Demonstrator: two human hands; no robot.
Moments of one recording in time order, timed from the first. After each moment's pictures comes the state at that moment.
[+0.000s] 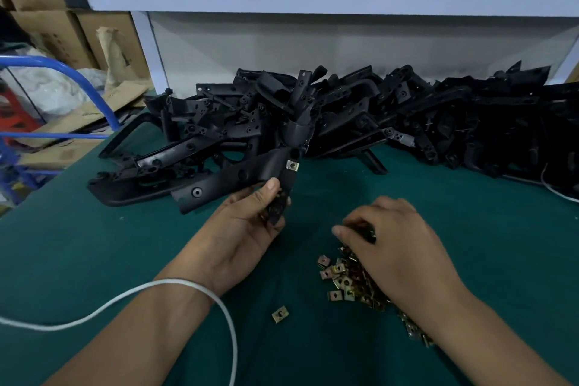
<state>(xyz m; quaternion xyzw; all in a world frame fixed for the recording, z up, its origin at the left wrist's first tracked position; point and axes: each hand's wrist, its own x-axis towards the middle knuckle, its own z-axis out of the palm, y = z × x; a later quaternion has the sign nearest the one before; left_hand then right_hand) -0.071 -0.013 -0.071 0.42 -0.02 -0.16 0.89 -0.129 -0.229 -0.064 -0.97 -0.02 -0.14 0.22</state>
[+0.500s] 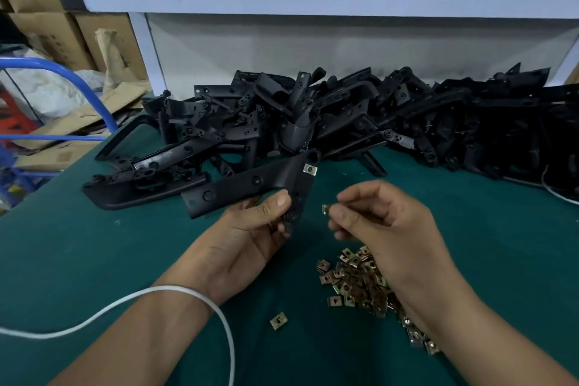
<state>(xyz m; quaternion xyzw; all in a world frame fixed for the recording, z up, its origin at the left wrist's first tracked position) -0.075 -0.013 -0.073 0.43 -0.06 -0.20 0.88 -0.129 -0.212 -0.052 -0.71 0.01 -0.10 0.70</state>
